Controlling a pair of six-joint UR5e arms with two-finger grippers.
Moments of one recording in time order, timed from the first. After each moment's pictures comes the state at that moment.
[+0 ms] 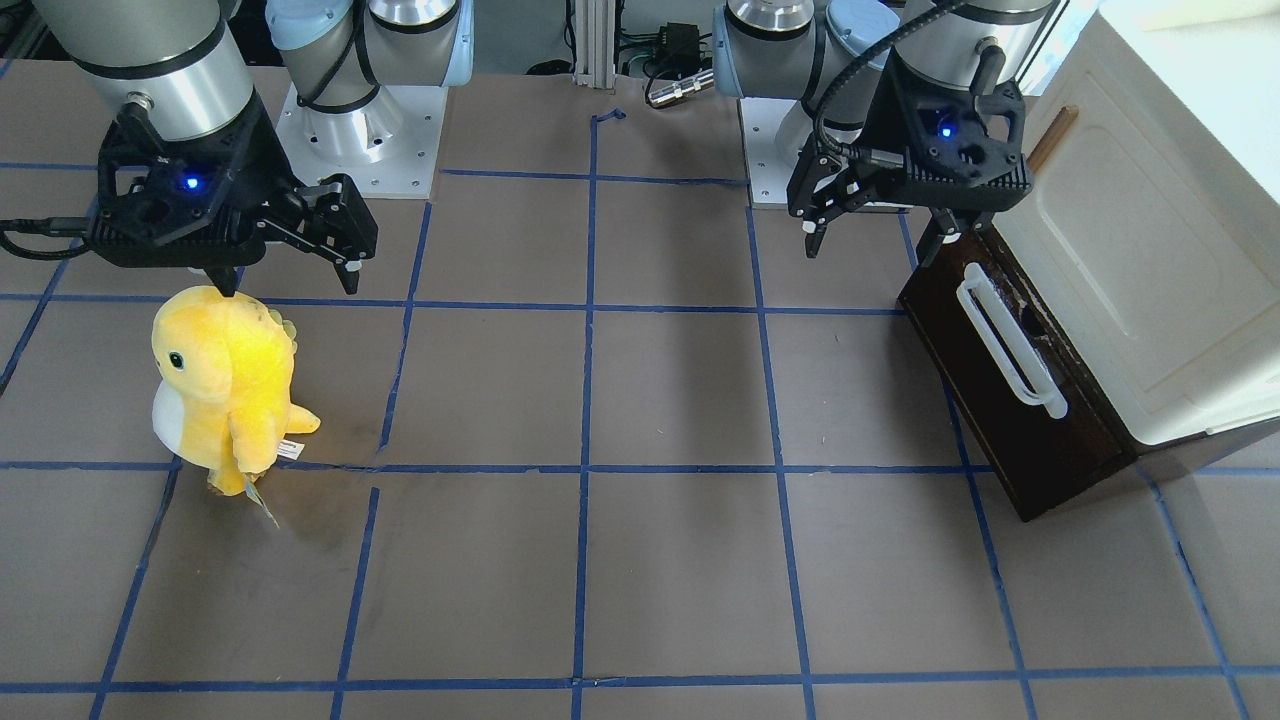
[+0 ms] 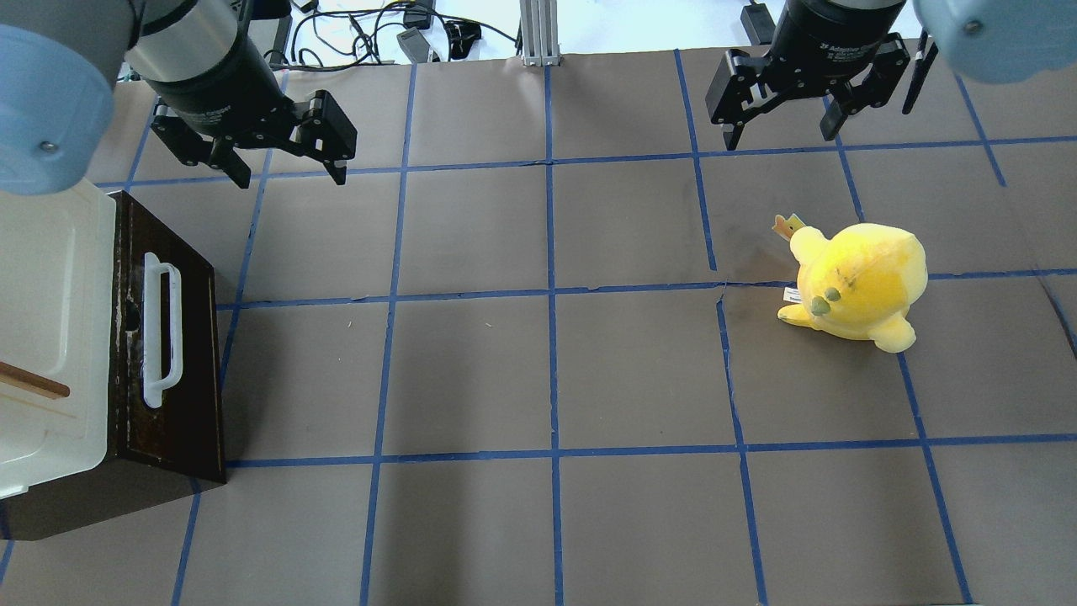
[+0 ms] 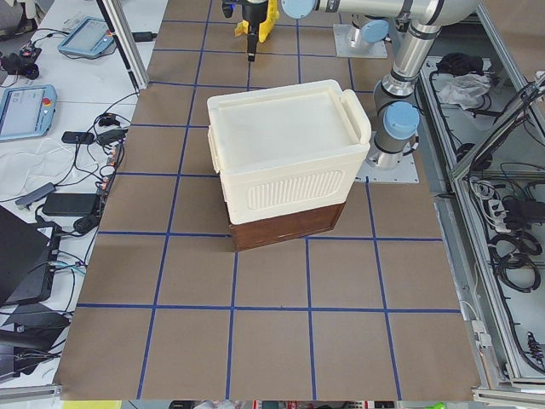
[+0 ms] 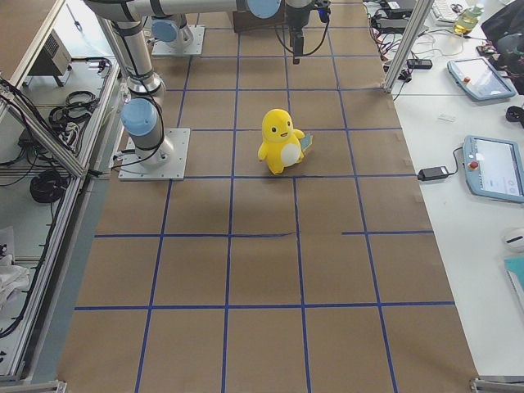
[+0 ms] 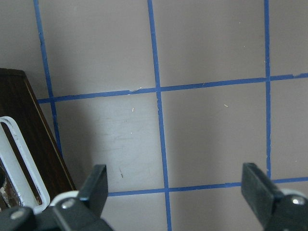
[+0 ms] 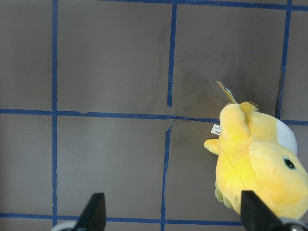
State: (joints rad) left arm -1.61 -1.59 -1.55 -1.50 1.59 -0.07; right arm 1.60 -1.48 1.44 -1.57 -1.58 -0.02
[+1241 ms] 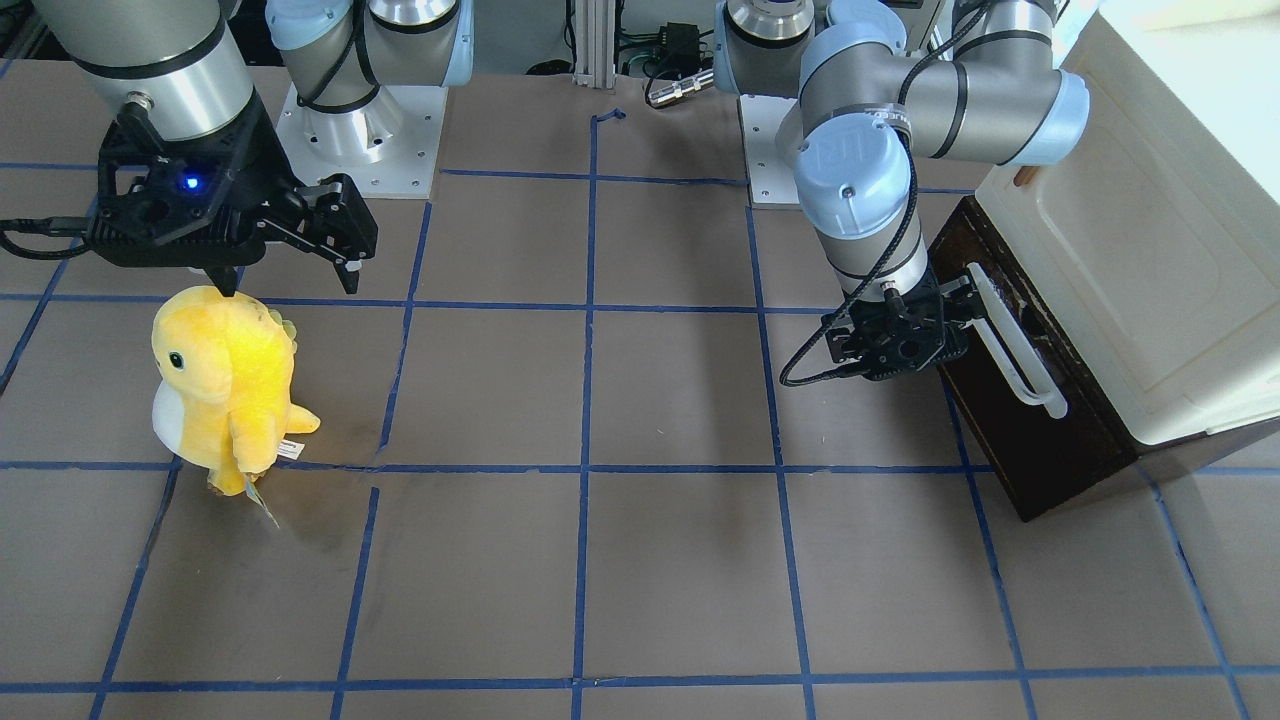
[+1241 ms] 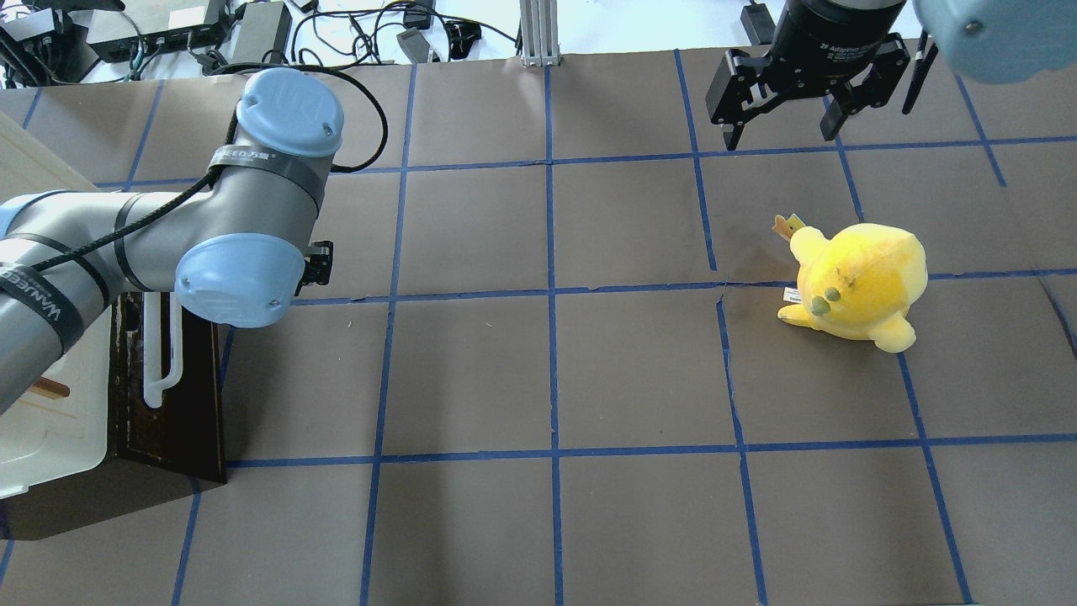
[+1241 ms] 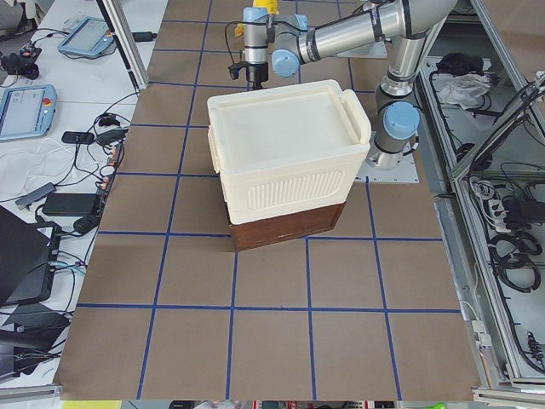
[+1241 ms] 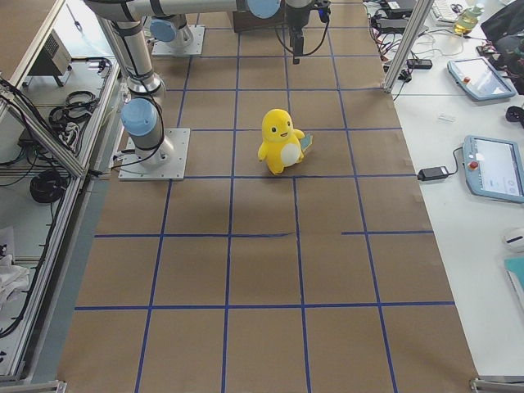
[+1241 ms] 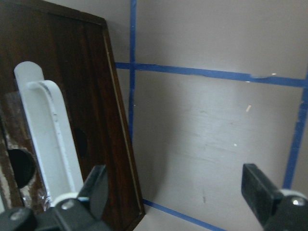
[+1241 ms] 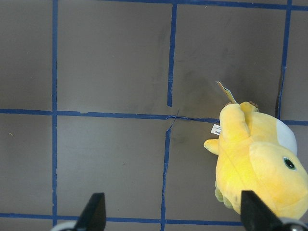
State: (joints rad) left arm -1.64 -1.72 -1.90 -1.20 2.18 -0.18; right arm 1.60 -1.48 1.44 -1.57 -1.58 -0.02
